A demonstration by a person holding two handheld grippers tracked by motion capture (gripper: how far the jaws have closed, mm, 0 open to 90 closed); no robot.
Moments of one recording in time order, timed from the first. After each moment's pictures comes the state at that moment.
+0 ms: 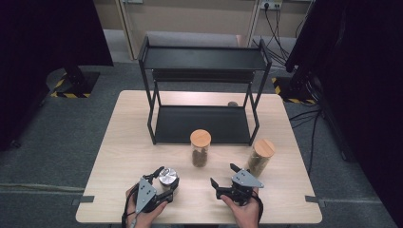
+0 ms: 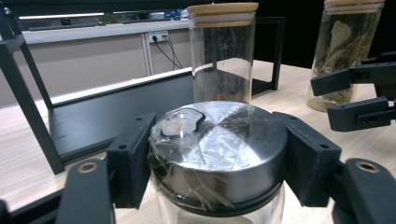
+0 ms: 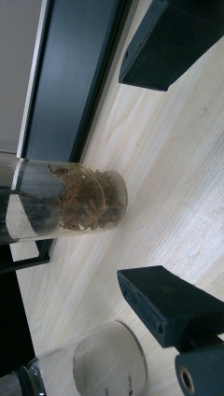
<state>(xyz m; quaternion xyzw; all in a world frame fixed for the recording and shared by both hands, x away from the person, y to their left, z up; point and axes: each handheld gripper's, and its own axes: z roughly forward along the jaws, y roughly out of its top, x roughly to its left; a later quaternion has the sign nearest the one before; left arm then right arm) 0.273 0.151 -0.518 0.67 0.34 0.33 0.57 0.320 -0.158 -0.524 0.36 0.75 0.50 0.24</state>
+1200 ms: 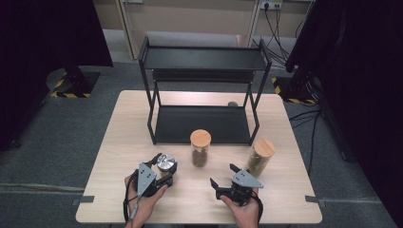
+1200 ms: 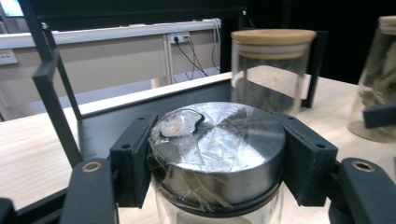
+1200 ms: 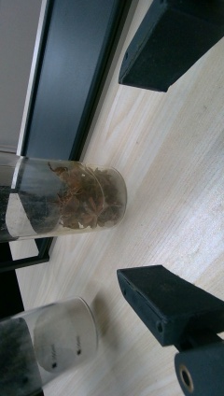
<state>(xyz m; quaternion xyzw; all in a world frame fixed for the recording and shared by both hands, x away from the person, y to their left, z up) 0.309 0.154 -0.492 0.65 0.38 0.35 0.56 0.319 -0.157 -0.524 0.36 0.75 0.50 0.24</state>
